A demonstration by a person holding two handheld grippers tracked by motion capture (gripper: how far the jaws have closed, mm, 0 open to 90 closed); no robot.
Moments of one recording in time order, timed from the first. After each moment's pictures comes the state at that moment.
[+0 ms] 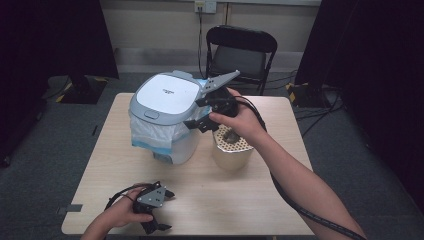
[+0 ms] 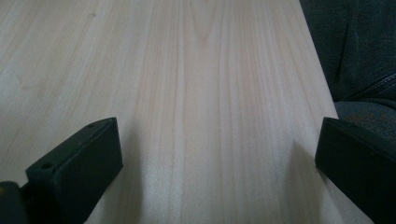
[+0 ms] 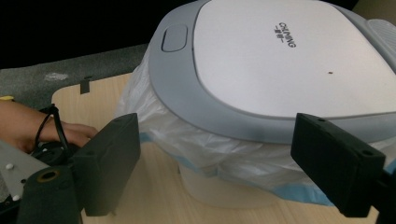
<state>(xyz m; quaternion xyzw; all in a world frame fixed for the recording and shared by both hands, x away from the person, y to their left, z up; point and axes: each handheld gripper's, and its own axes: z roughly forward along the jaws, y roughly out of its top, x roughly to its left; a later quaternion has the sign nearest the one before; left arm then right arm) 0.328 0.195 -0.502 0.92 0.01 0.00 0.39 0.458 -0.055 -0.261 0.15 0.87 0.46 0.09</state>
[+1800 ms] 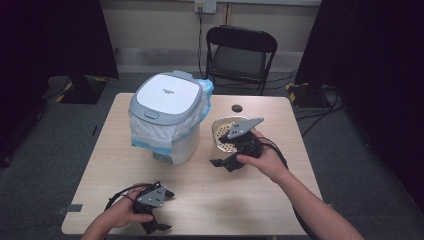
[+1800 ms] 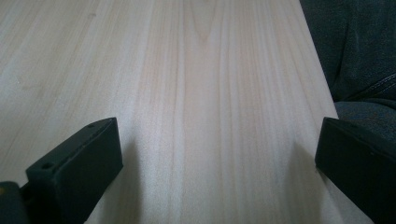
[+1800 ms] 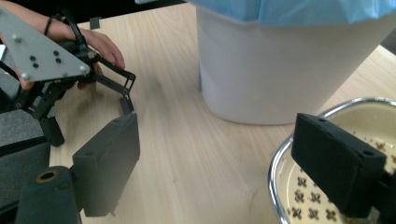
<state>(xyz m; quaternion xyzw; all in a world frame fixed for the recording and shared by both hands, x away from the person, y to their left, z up) 0.327 0.195 -0.503 0.92 0.01 -0.01 0.39 0.414 -0.122 -0.353 0.15 0.88 0.44 0.07</state>
